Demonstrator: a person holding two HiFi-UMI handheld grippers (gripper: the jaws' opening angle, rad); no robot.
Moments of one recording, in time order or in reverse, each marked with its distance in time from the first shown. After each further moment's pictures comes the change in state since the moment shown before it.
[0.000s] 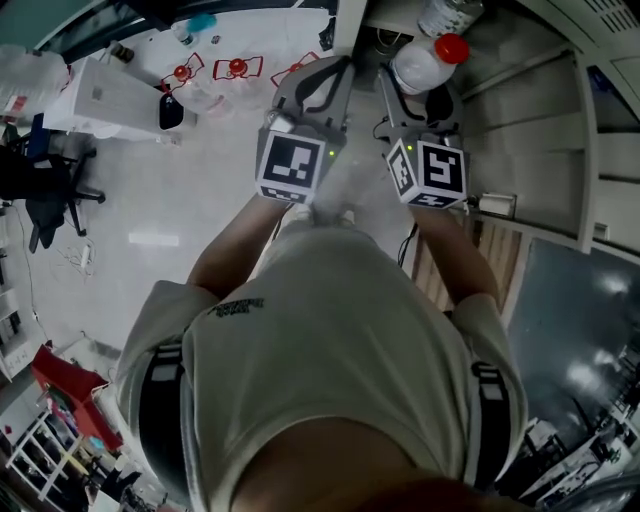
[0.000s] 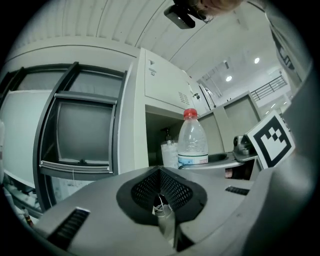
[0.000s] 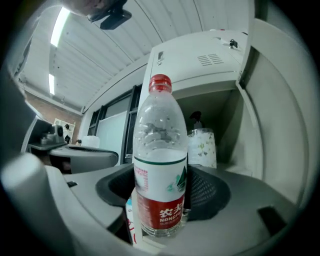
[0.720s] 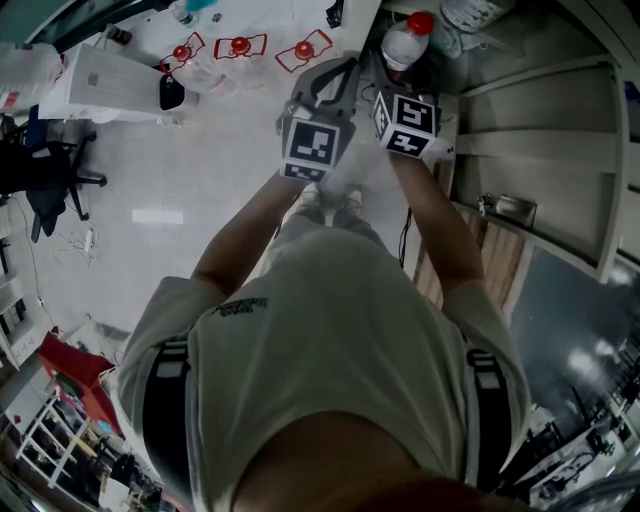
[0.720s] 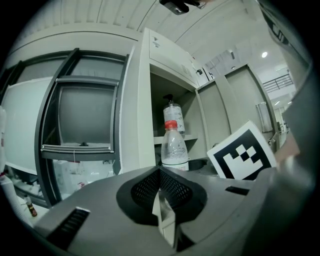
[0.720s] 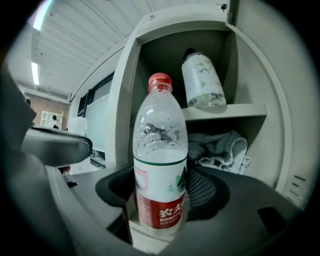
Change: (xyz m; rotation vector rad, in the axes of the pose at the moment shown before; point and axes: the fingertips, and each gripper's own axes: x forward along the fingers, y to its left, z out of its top) left arm 0.016 0.003 -0.110 -0.021 0.141 0.007; right arm 0.067 -0.011 -0.135 0.044 0.191 -0.104
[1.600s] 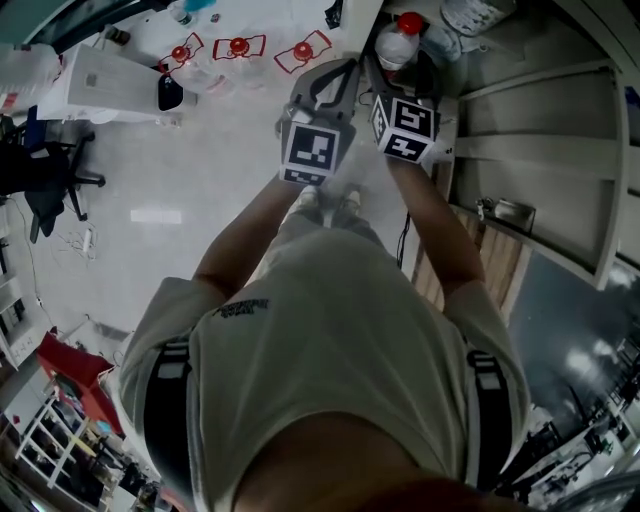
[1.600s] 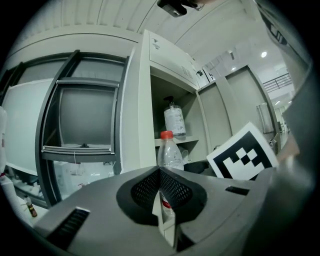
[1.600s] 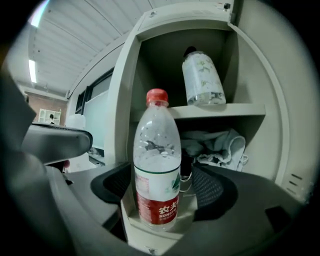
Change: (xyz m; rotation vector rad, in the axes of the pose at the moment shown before) left arm 0.001 0.000 0.006 0.014 -0.017 0.009; right arm -0.003 -0.002 -0.004 -0.001 0.034 -0.019
